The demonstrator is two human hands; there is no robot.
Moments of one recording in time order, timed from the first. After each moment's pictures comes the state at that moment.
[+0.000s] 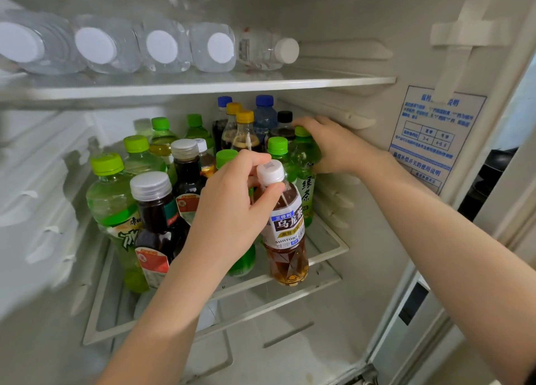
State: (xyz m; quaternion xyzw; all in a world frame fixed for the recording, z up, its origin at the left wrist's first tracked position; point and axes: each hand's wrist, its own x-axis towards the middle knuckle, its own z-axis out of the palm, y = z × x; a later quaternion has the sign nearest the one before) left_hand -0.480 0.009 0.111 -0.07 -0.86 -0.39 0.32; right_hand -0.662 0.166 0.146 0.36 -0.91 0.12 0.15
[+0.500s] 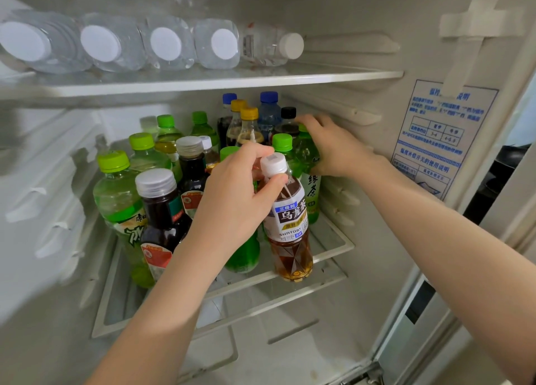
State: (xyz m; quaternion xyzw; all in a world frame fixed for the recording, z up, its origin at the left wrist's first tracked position) left_hand -0.490 0.007 0.115 -0.05 -0.87 -0.38 0.31; right_hand -0.664 0.159 0.131 0.34 -0.92 0.10 0.18
